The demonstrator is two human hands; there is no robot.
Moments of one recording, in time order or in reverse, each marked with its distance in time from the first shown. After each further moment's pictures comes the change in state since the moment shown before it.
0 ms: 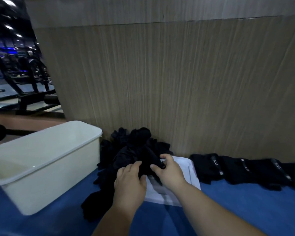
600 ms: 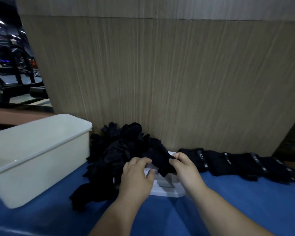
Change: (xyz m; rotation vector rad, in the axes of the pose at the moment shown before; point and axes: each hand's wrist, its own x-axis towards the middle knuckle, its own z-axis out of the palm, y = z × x) left_hand -0.014 0.031 0.021 -0.219 0.004 0.162; right_hand -0.044 0.013 -0.064 0.283 0.120 0.020
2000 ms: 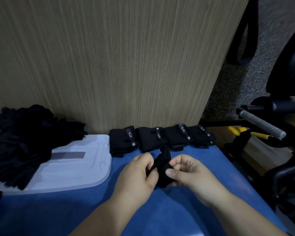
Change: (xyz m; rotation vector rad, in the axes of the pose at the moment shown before) left_hand -0.038 0.129 0.149 -0.171 -0.232 0.243; right_hand -0.064 0.052 -0.211 0.140 -0.077 0.107
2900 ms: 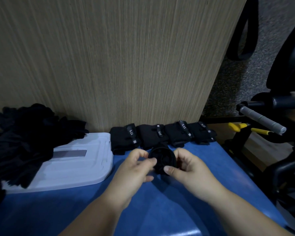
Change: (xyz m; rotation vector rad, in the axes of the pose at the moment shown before) left_hand 0.002 0.006 -0.016 -0.666 -0.186 -0.427; right_hand 0.001 0.004 0.010 -0.261 0.031 -0.234
